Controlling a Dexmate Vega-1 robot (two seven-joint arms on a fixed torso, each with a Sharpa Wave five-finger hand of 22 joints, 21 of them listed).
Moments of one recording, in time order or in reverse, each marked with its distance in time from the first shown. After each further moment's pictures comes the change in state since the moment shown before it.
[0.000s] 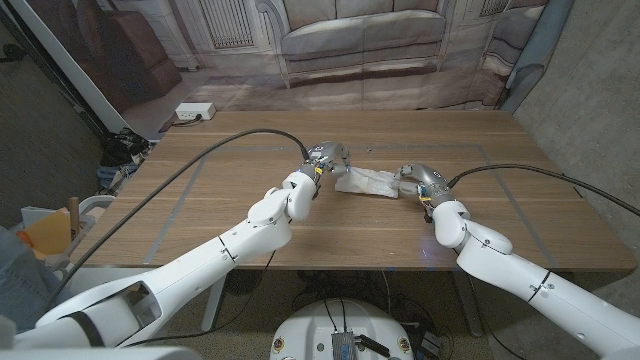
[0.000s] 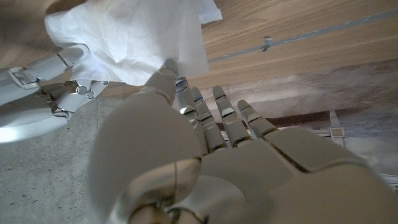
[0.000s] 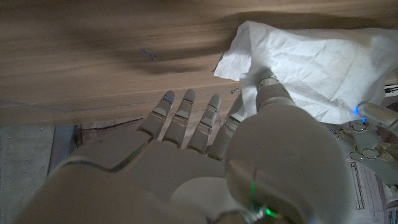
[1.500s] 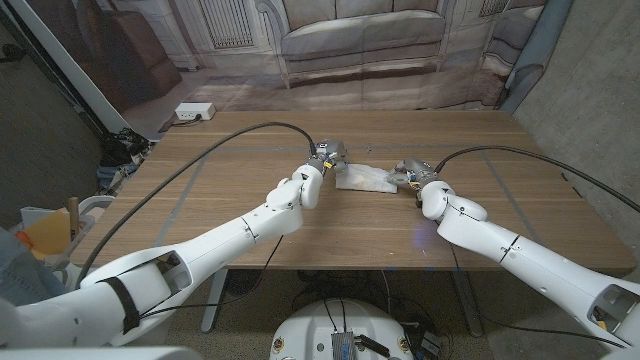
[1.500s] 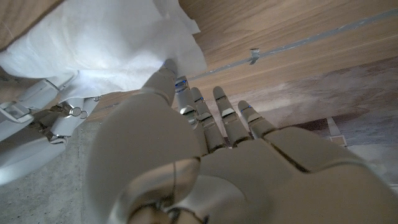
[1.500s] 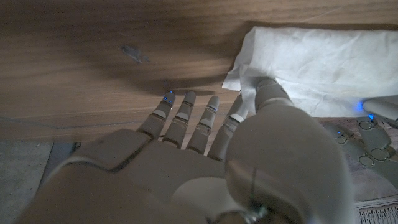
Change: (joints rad) left arm -0.159 -0.105 0.114 0.280 0.007 0.019 0.031; left_hand -0.010 0.000 0.015 0.001 0.000 -0.004 0.011 0.004 0.012 -0.012 -0.004 -0.008 0.005 -0.022 0.000 -0.003 0.000 -0.009 0.001 -0.009 0.000; right arm 0.236 0.064 -0.149 0.152 0.058 -0.154 0.132; right_hand 0.000 0.008 0.010 -0.002 -0.027 -0.011 0.000 0.007 0.009 -0.013 0.016 -0.007 0.000 -0.018 0.018 -0.004 0.009 -0.011 0.011 0.004 0.003
